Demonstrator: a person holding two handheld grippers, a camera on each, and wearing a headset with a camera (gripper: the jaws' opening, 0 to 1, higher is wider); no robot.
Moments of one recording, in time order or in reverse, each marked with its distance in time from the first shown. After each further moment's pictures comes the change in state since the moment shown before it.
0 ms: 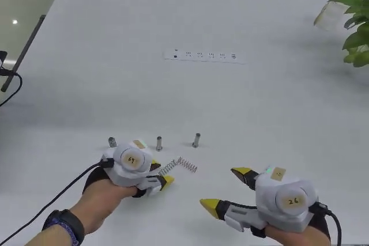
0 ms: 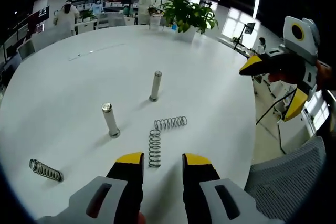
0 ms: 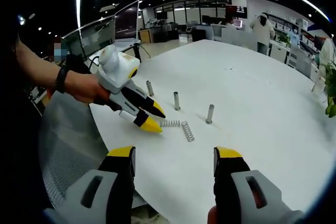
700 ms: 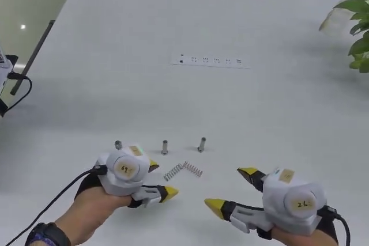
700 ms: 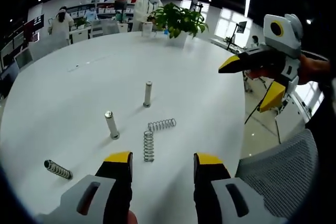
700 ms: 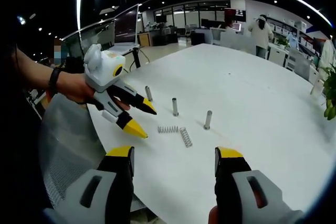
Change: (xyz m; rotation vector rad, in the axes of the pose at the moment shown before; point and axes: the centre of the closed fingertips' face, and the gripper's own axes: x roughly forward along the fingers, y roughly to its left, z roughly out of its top) left arm -0.029 -0.012 0.007 0.058 -0.031 -0.030; right arm -0.001 -0.002 0.010 -0.004 -0.030 -0.009
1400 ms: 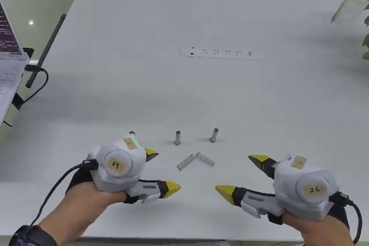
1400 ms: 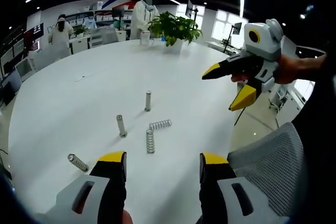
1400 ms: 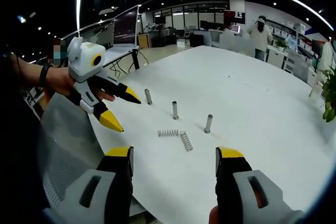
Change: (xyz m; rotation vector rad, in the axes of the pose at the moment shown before) left arm -0.052 -0.007 0.008 0.048 -0.051 0.003; right arm 0.004 0.002 0.008 -0.008 -0.016 -0.018
